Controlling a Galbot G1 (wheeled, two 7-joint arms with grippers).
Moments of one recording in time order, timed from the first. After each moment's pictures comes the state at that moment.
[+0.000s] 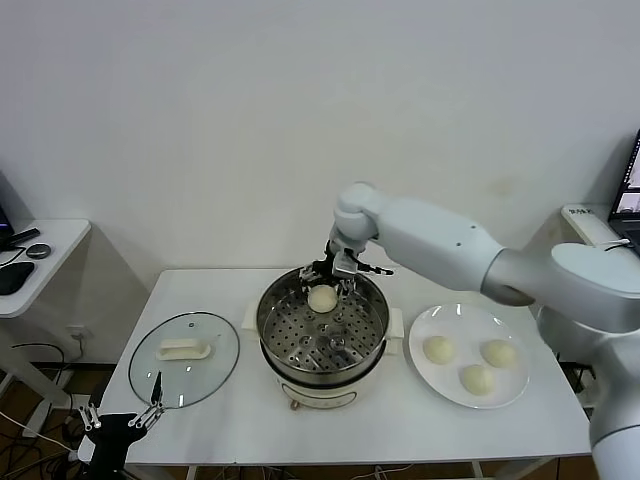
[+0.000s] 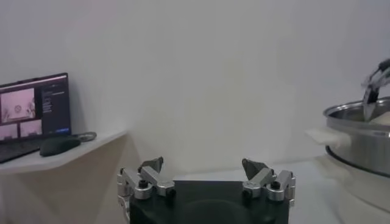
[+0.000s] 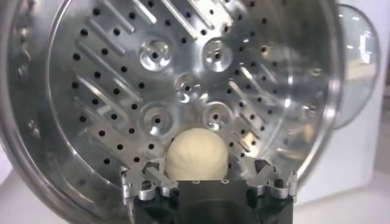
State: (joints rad) left arm 1.79 -1.35 -0.79 -2.07 -0.17 -0.15 -0.04; right arm 0.41 1.25 -1.10 1.09 -0.24 0.58 -1.04
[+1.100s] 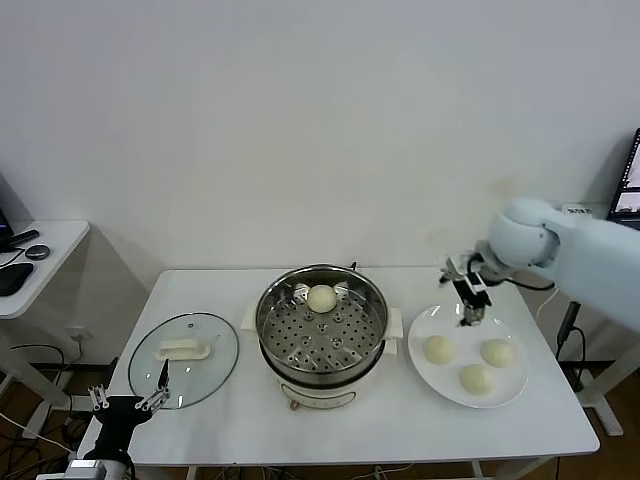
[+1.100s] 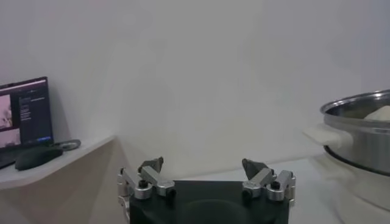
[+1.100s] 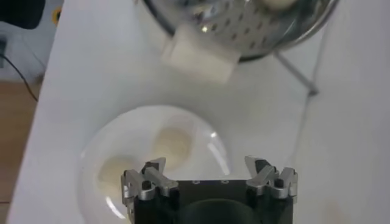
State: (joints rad) left arm 1.71 -1.28 -0.77 -2.03 -0.17 -0.10 -0.03; right arm 0.45 0.58 -1.18 1.55 0.05 -0.32 -1.11
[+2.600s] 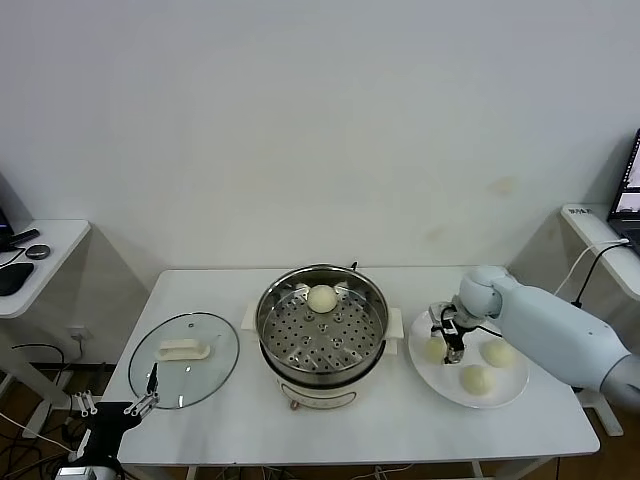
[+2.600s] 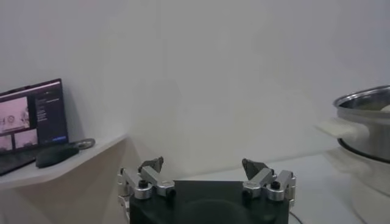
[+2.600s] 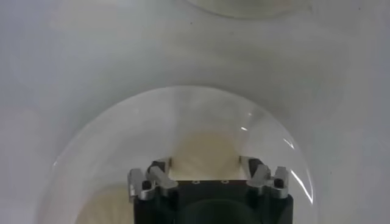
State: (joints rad) left arm 1.73 -1.29 -0.81 -2.02 -0.16 -0.13 -0.03; right arm -0.05 0.82 -0.81 1.16 -0.21 -0.21 -1.10
